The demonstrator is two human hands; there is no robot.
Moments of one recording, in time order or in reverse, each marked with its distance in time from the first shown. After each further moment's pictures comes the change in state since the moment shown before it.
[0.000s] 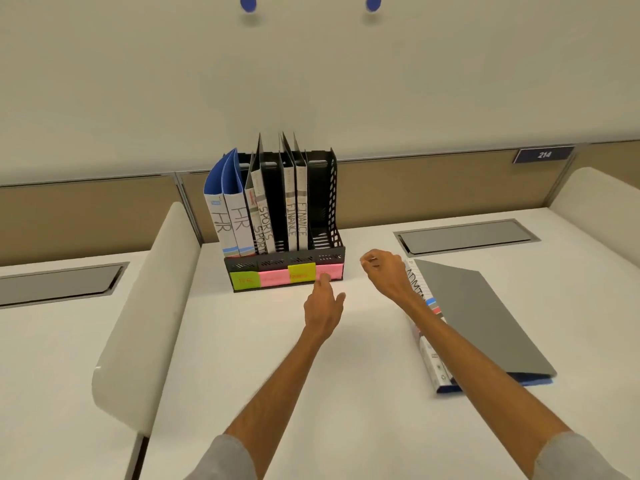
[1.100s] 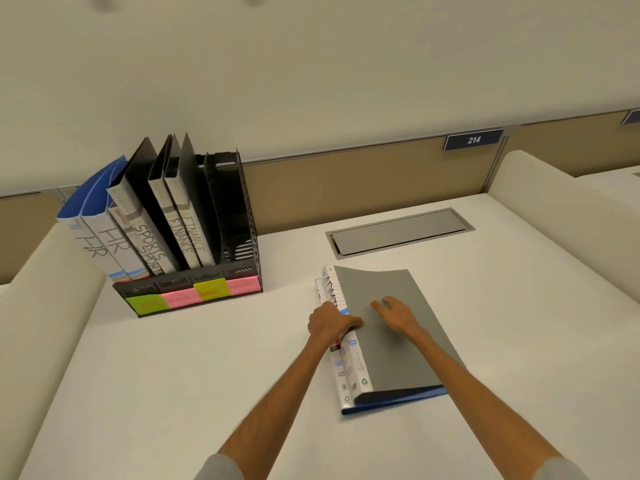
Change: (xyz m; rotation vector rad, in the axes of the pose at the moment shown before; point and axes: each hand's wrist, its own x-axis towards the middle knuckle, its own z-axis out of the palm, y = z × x) left_hand 0.010 0.155 0.161 0.009 -0.369 -0.302; right_hand -0.022 0.218 -0.116 -0.032 -0.295 0.533
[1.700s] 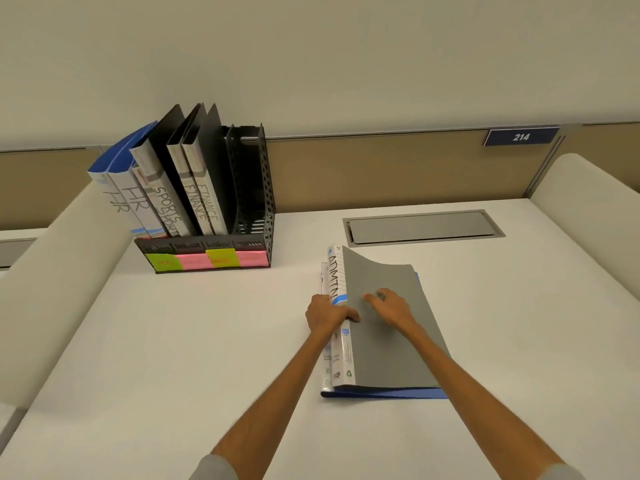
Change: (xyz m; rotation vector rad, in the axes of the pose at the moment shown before) left_hand -0.017 0.002 0.029 -0.469 0.193 -0.158; right_hand 0.017 0.004 -0.001 -0.080 -0.081 -0.077
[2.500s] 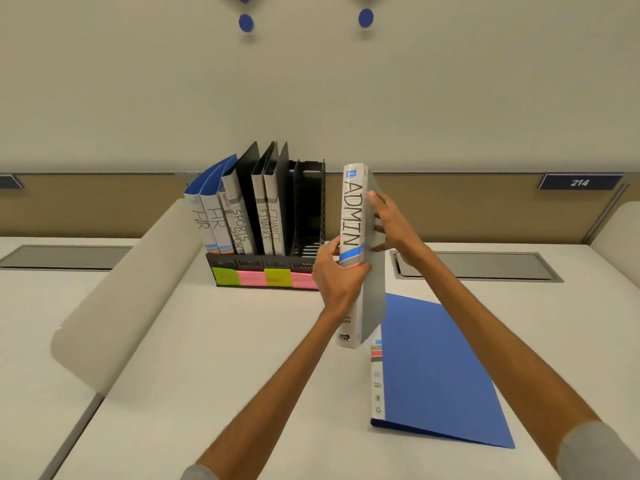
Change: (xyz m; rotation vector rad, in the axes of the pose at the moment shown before) left_hand -0.038 0.081 -0.123 -0.309 0.498 0.658; right_hand -0.050 -0.235 -0.073 0.580 -0.099 -0.484
